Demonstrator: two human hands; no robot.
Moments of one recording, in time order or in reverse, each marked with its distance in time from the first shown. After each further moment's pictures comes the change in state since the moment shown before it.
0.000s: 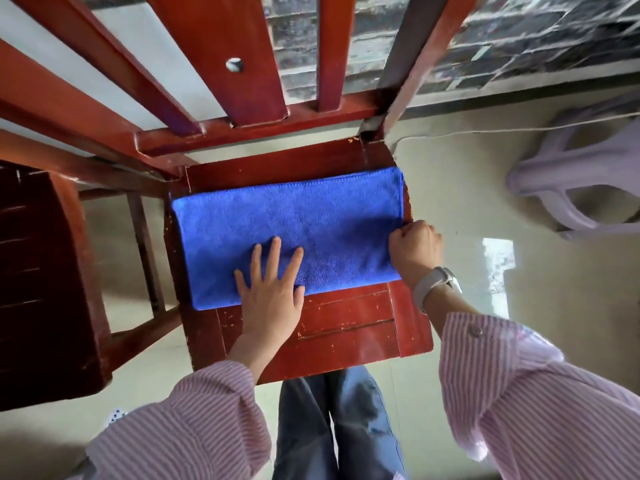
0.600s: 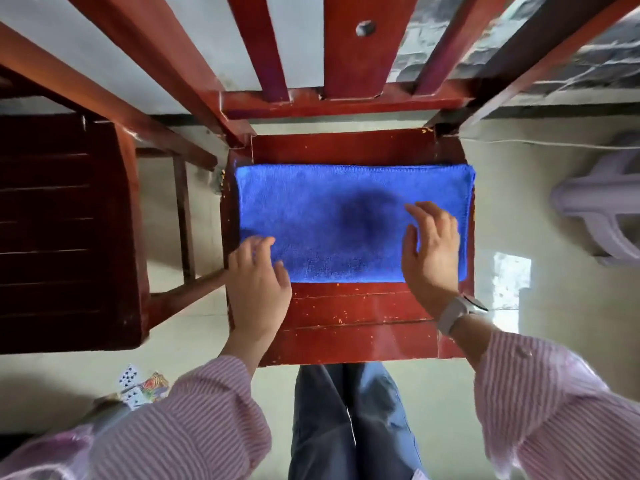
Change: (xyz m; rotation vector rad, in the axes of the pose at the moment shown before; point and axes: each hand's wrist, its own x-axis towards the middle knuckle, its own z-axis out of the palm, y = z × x) left_hand -0.021 -0.066 -0.020 -0.276 0.309 -0.290; right_hand -0.055 -0.024 0.028 0.103 0.215 -0.762
